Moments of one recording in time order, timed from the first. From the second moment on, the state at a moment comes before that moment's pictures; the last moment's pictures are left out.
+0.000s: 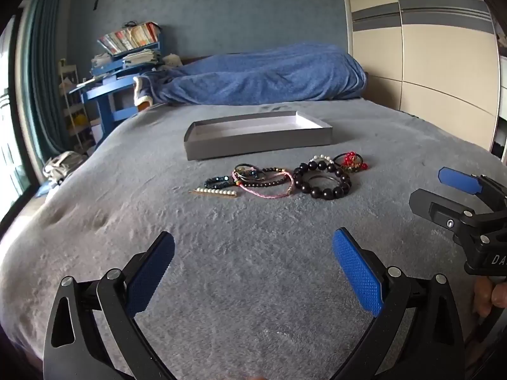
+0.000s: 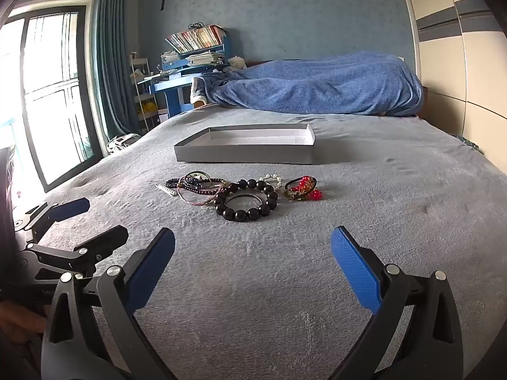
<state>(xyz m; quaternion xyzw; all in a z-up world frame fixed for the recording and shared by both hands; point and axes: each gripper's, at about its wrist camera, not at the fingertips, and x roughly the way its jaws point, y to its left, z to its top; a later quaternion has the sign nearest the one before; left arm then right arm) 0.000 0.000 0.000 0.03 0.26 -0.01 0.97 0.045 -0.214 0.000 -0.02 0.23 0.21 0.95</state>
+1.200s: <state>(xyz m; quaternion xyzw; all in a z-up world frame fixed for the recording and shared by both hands) -0.002 0.007 0.004 0.02 0.26 -0.01 0.97 0.046 -0.215 0.001 -0.02 0.23 0.21 0.95</state>
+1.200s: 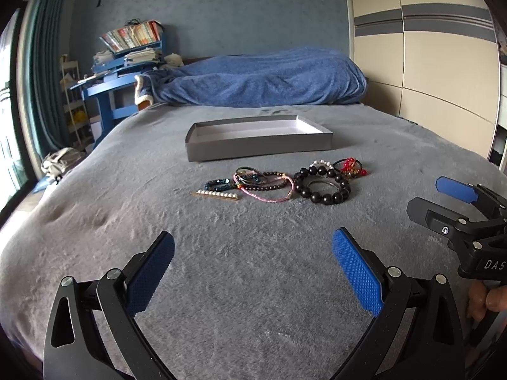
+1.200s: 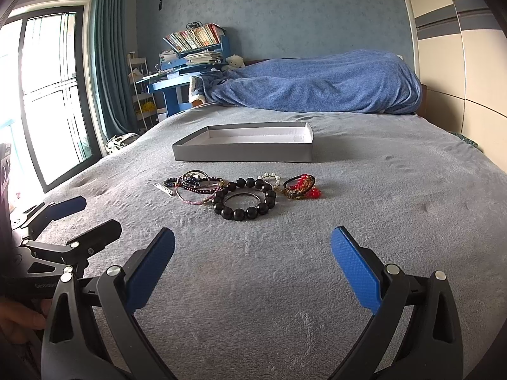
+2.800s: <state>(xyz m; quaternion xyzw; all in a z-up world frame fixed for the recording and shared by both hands) 0.001 0.010 0.003 -0.01 0.26 -0.02 0.96 0.051 -0.211 -0.001 -0.01 0.24 0.22 0.95</state>
